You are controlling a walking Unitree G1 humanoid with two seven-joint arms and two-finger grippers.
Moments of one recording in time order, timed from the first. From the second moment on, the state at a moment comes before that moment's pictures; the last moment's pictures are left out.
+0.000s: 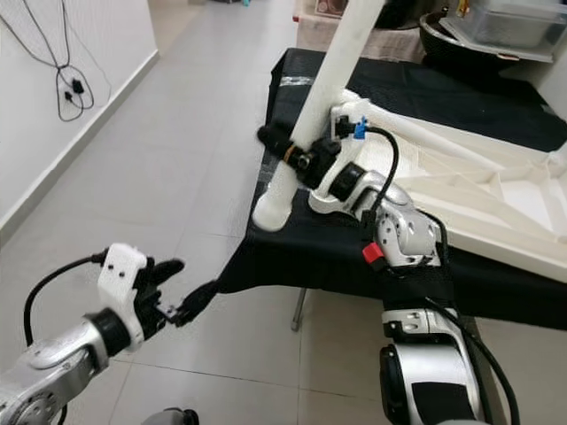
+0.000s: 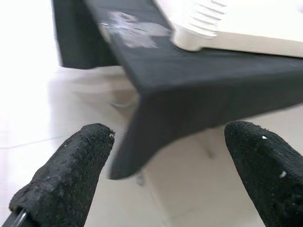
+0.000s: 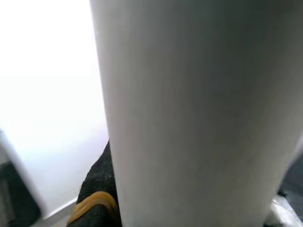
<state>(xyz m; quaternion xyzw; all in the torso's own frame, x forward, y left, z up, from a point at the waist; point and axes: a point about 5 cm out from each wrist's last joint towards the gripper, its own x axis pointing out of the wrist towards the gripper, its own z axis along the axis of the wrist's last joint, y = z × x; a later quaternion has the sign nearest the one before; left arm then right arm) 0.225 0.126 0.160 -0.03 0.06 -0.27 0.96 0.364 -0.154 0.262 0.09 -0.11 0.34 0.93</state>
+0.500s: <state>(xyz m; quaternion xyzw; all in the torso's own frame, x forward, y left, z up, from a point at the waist) 0.243 0.120 0.181 -0.03 -0.02 -0.21 0.98 0.363 -0.144 0.260 0.11 -0.18 0.16 0.96</state>
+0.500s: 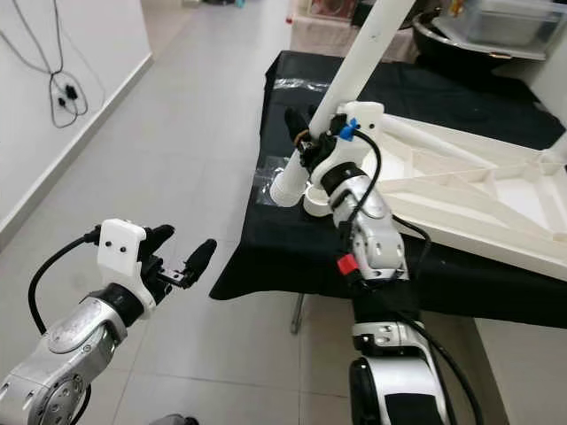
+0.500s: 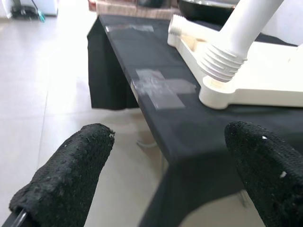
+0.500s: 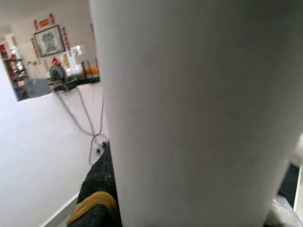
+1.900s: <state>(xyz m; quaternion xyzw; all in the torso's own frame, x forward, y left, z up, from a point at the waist) 0.247 0.113 0.176 -0.05 -0.01 -0.20 0.98 0.359 -0.127 0.274 0.10 -0.21 0.19 0.95</state>
